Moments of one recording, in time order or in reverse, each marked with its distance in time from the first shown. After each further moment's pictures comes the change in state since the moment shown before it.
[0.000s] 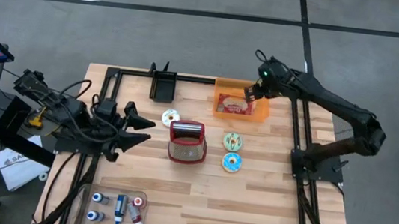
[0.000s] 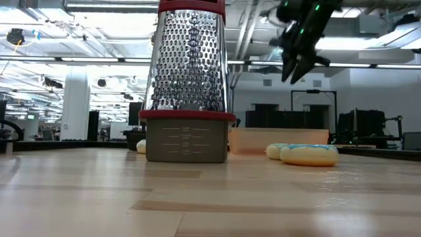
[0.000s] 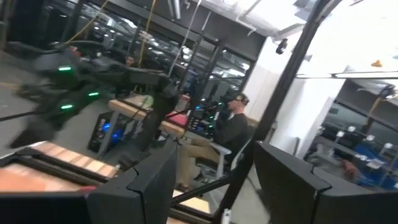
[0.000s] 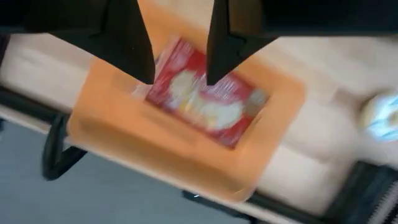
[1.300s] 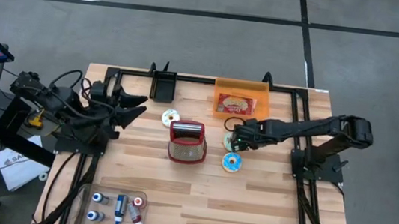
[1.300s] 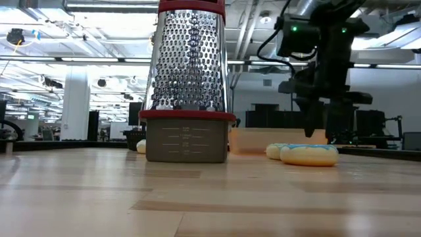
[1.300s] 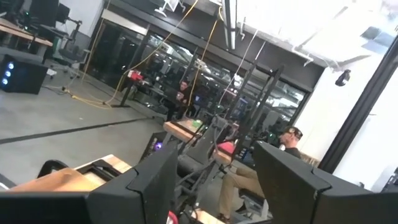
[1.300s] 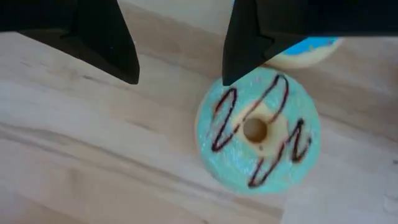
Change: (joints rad) left arm 0.062 -0.095 0.000 -0.053 -0.202 0.001; right arm 0.543 0.137 -0.389 0.108 0.014 0.697
